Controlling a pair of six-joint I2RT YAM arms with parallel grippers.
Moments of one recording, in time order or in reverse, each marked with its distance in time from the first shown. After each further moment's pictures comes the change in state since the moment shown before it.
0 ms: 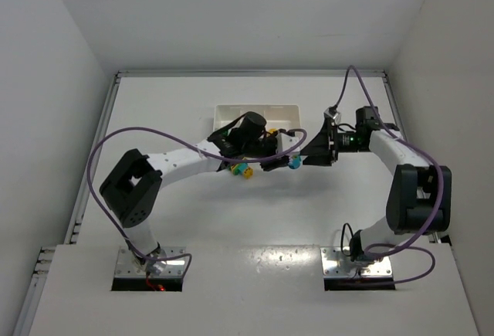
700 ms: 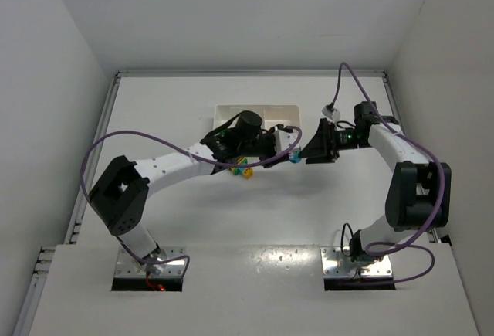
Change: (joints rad) left arm -0.017 -0.085 -0.029 0.042 -0.070 -0.042; right arm 0.025 0.035 0.092 -0.127 0.156 -0.162
